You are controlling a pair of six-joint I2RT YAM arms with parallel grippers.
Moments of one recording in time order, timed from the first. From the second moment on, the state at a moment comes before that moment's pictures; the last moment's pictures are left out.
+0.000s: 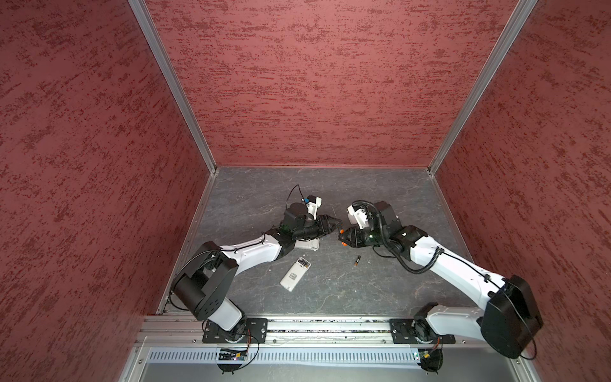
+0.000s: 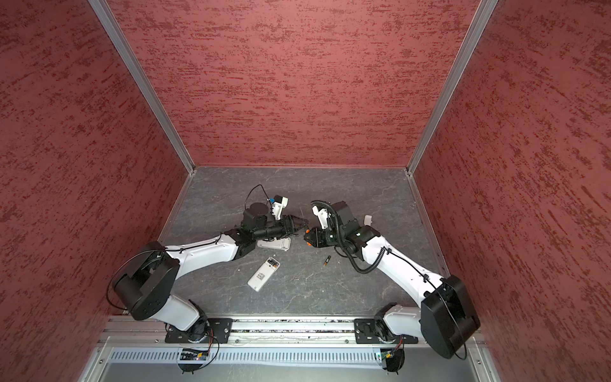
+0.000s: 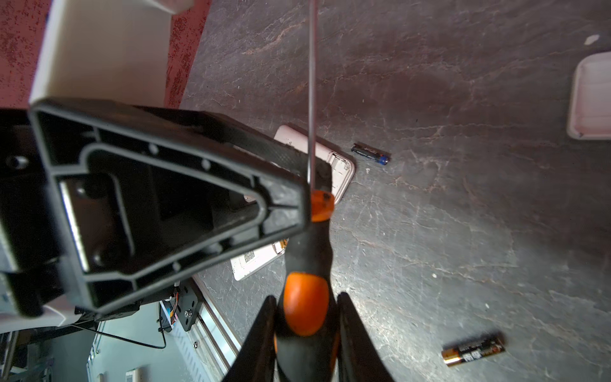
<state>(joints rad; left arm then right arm) -0.66 1.56 0.81 0.40 0.48 -1.01 0.57 1.28 0.89 -0.37 -0.45 0.48</state>
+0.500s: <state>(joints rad) -0.66 1.61 0.85 0.42 0.51 -1.00 0.57 1.28 0.88 -0.34 -0.46 0.50</state>
